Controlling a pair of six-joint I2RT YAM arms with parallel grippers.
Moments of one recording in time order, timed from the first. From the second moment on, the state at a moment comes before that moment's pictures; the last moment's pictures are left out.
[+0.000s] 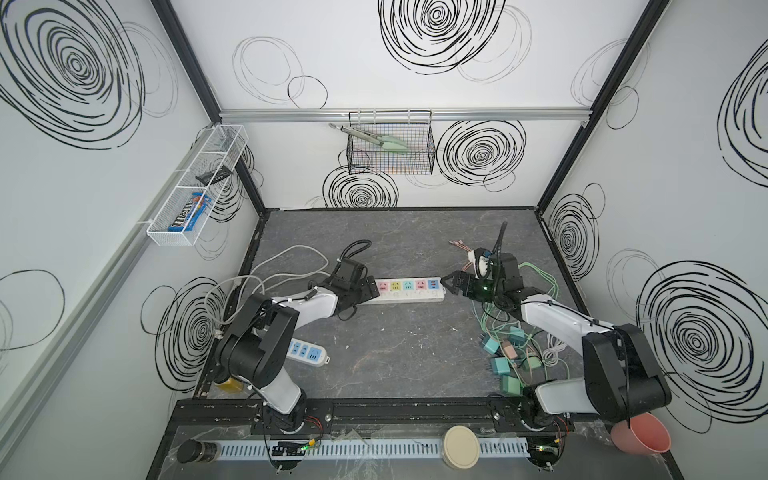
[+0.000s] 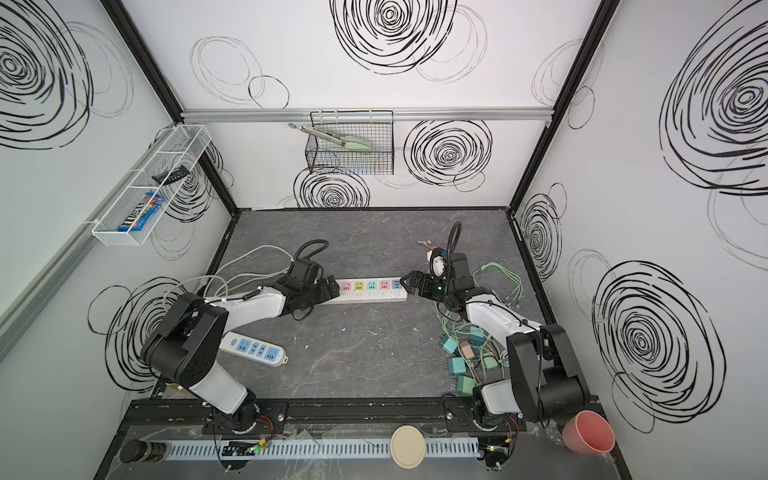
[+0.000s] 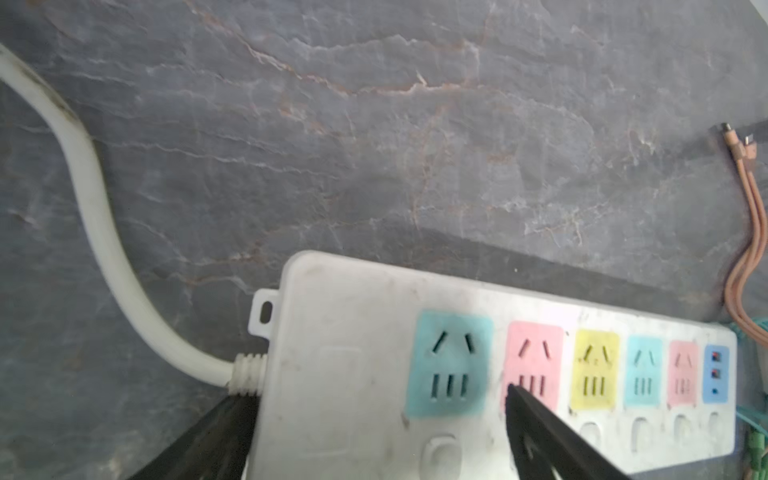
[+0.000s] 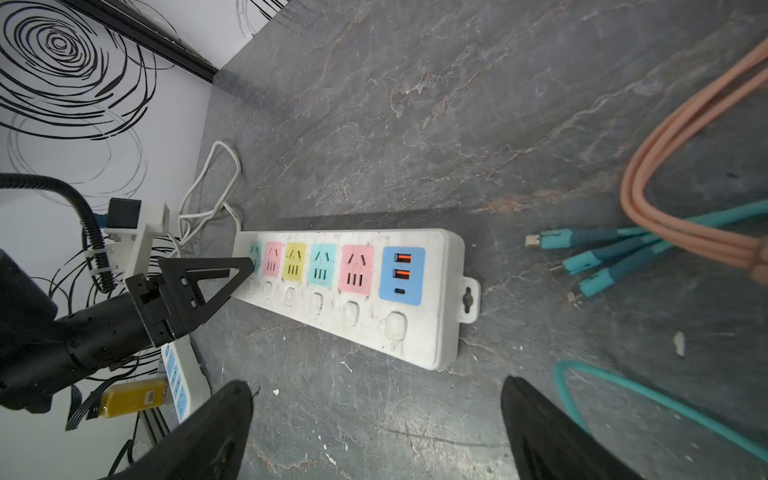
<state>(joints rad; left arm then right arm) -0.41 1.63 0.78 -0.10 -0.01 -0.76 0.27 1.40 0.68 0.00 -0.49 0.53</state>
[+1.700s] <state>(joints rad) -0.33 1.73 1.02 -0.22 0.01 -0.58 0.28 1.71 0.93 -0.07 -0.45 0.53</state>
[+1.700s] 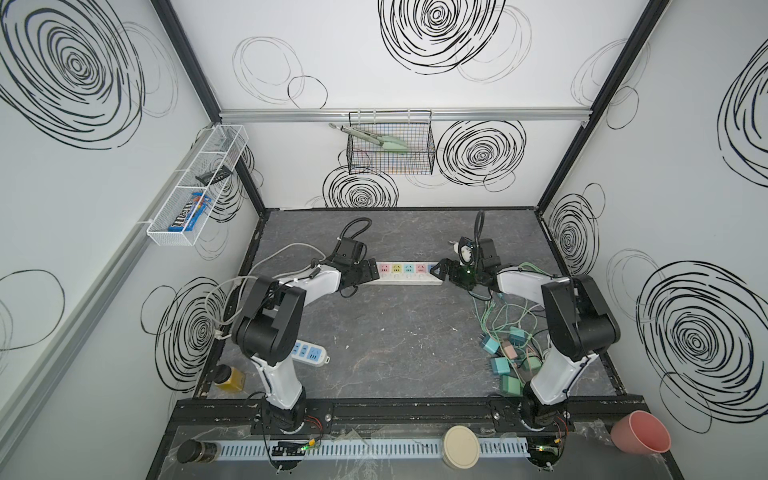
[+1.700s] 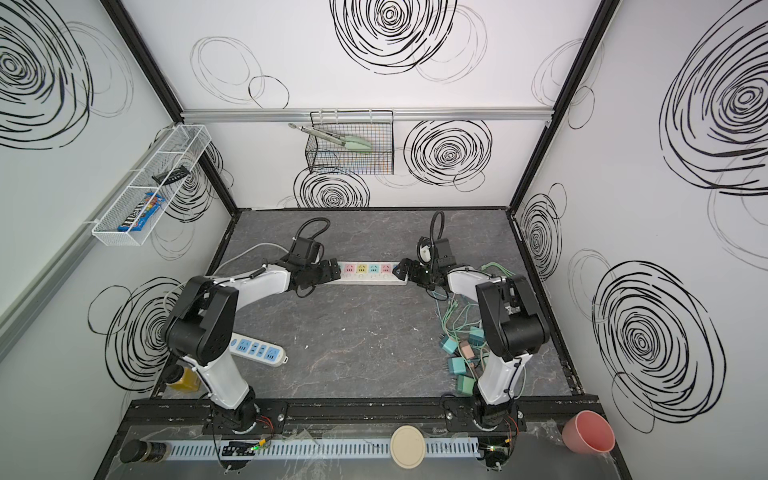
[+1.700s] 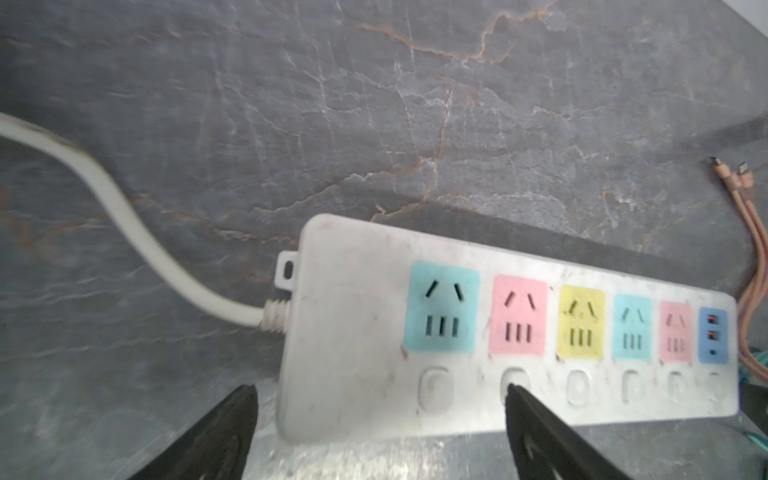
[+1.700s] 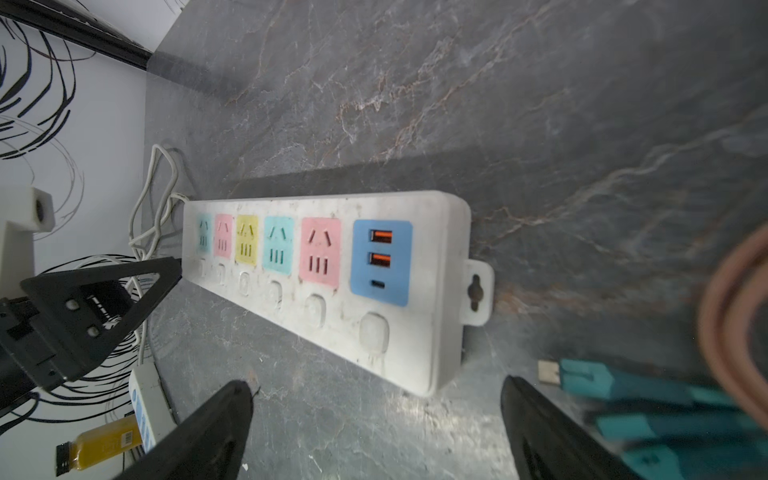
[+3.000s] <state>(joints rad) -0.53 1.31 0.79 -0.22 -0.02 -0.58 0.13 1.58 0.79 -0.27 0.15 0.36</state>
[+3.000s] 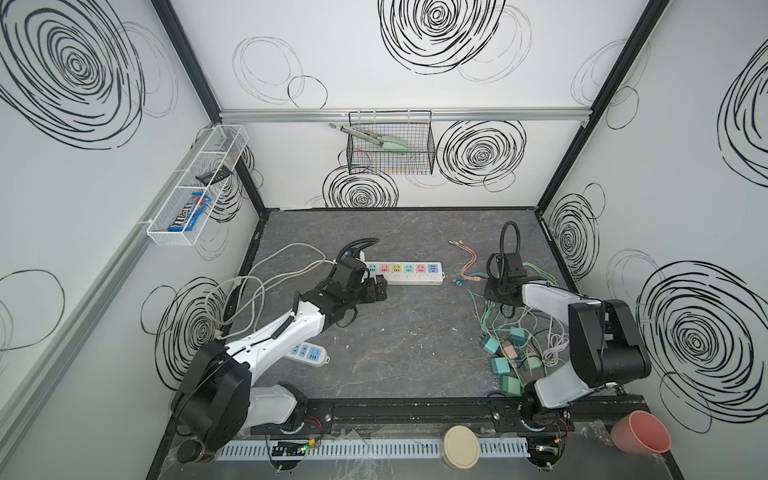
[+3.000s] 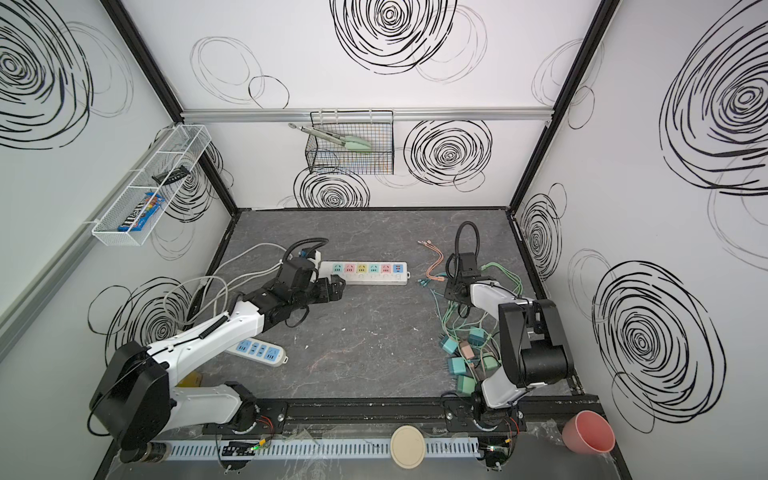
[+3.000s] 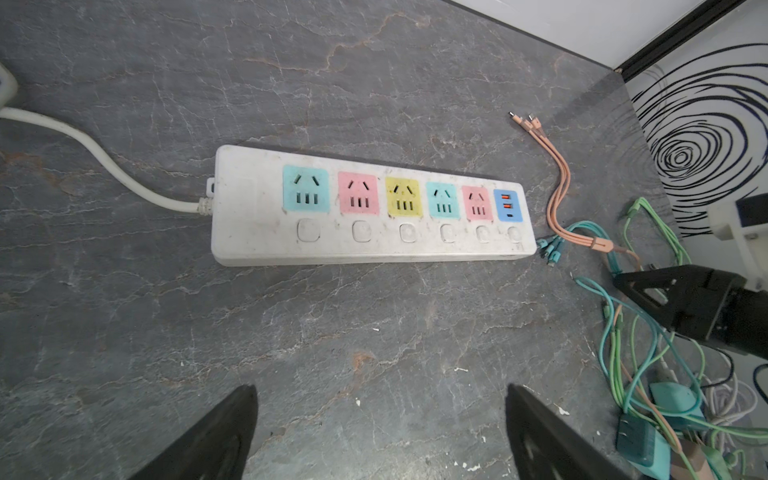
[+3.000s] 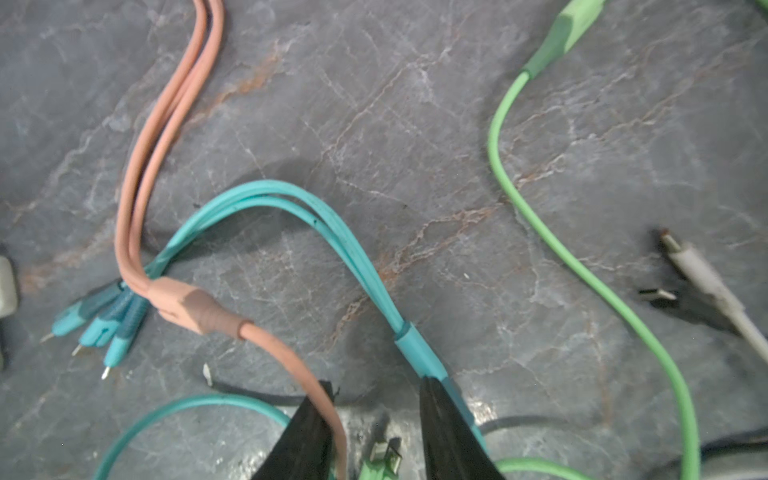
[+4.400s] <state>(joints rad) -0.88 1.55 1.00 0.15 0.39 -0.52 0.42 1.30 1.53 -0.14 -0.15 0.31</state>
